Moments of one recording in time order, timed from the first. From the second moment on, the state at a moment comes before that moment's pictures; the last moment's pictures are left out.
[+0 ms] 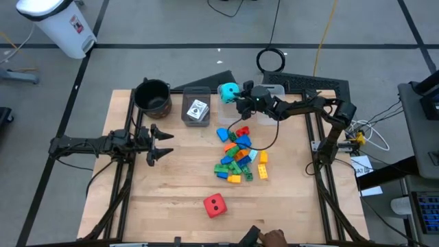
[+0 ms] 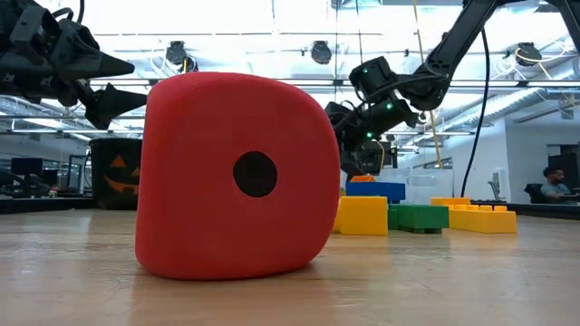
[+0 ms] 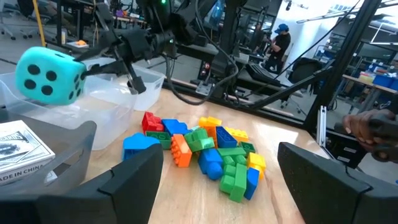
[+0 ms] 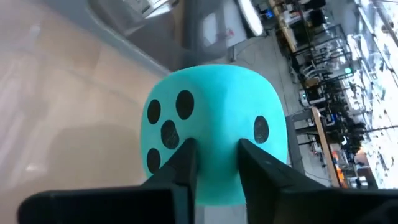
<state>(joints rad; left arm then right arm) -0.01 0.08 0.02 0.06 -0.09 -0.27 -0.55 1.77 0.86 0.57 0.08 -1.01</state>
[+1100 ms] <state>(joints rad) -0.01 0.08 0.02 0.06 -0.09 -0.27 -0.42 1.62 0.86 0.55 0.10 -0.62</state>
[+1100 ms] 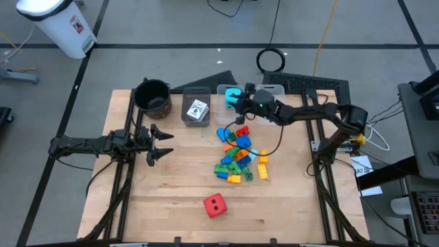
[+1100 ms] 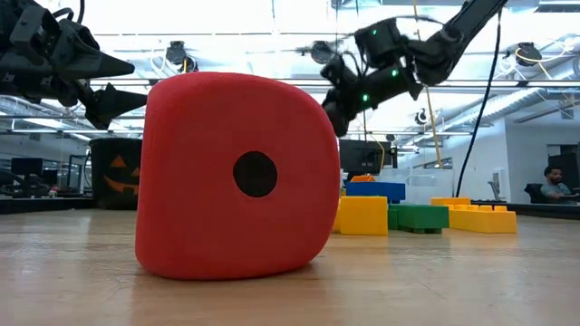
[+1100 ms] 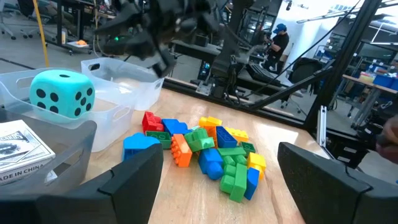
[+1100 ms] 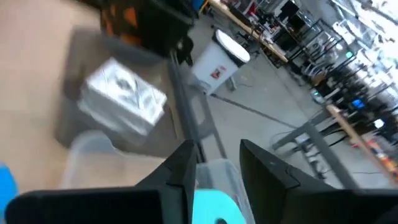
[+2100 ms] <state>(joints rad) -0.01 0.08 0.02 0.06 -0.09 -0.27 -0.38 0.59 0.28 0.37 -0.18 0.05</state>
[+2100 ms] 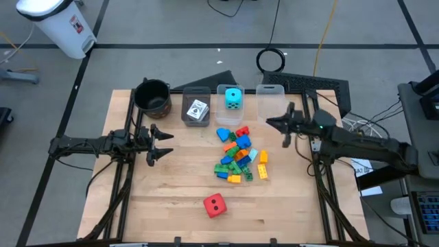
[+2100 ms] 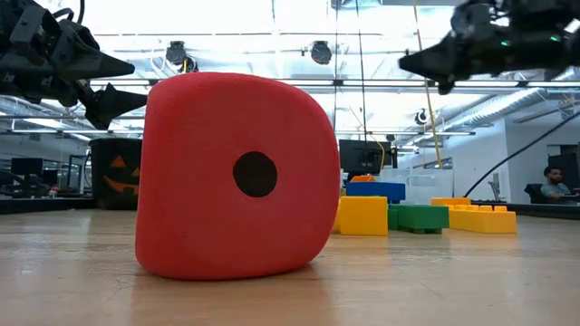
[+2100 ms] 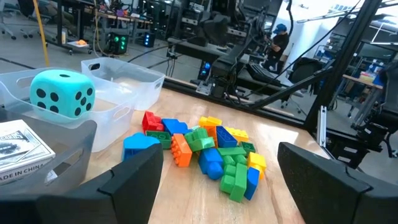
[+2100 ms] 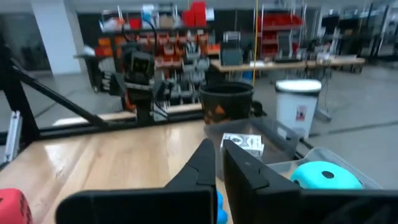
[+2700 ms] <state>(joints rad) -0.01 0.08 0.02 0.15 -0.09 -0.27 -0.38 0.21 0.06 0.36 -0.27 0.18</state>
